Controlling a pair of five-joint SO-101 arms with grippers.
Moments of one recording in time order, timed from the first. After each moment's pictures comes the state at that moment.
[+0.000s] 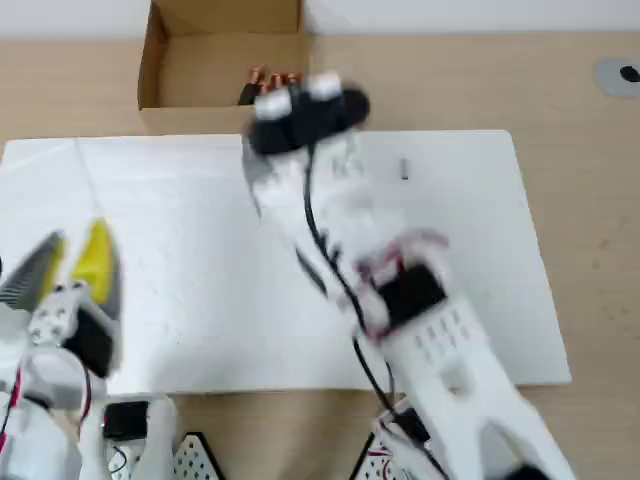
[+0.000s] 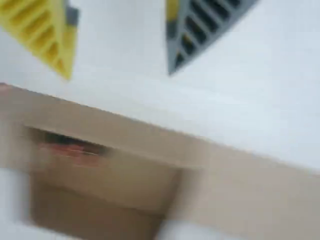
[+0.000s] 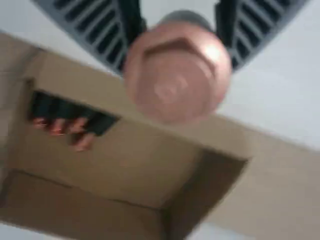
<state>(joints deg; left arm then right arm) -14.0 -71.7 8.2 89.2 0.6 -35.2 -36.6 28.3 34.3 -11.6</state>
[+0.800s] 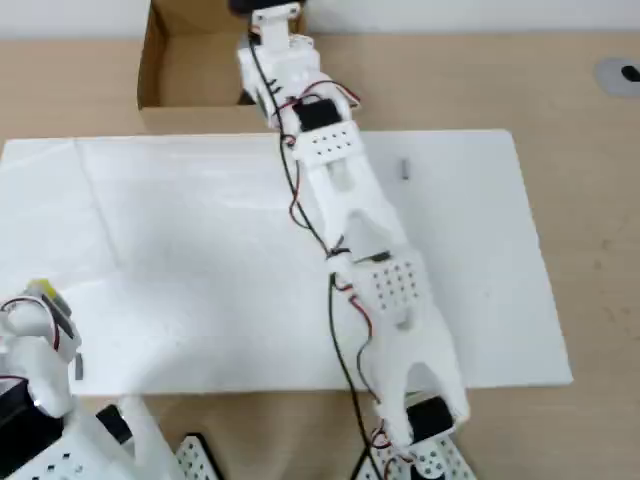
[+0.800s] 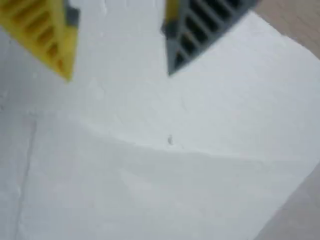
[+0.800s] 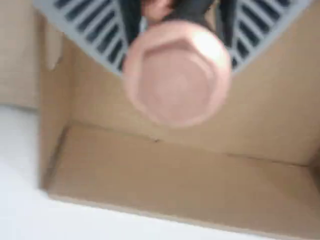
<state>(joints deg) -41.8 -71.6 34.3 90.6 -10.2 -24.1 62.8 -65.3 28.6 -9.5</state>
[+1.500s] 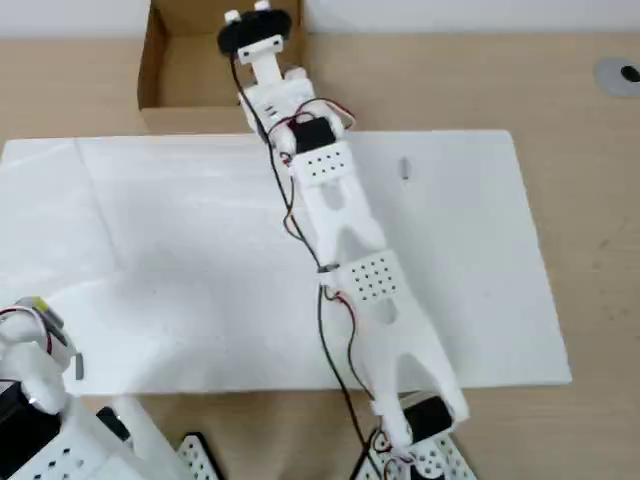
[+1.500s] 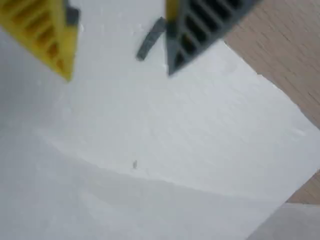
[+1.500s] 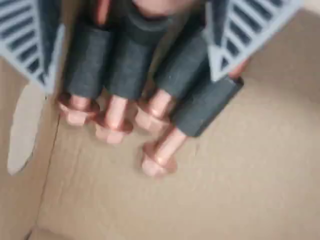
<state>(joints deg) -47.8 -71.6 34.6 92.5 -10.2 -25.9 79.4 -92.4 53.1 -4.5</state>
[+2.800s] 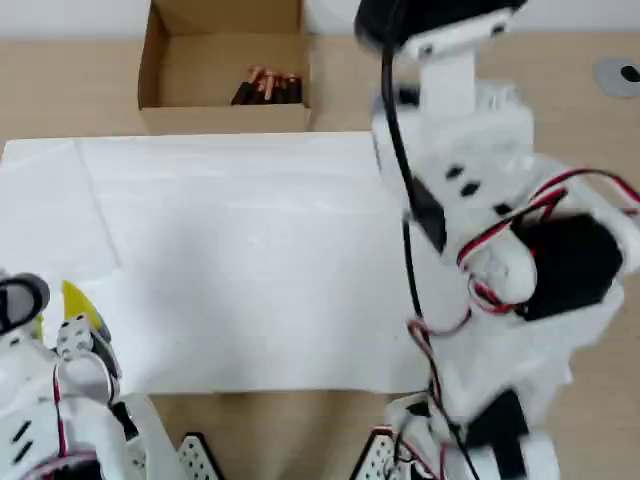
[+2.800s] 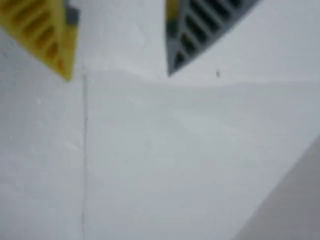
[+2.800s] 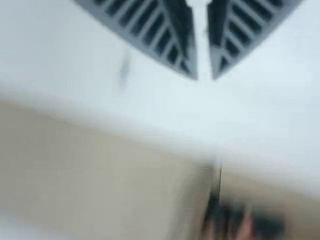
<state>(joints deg) -33.2 -104.3 56.2 84.1 -10.2 -17.8 -21.2 -36.0 101.8 -1.3</state>
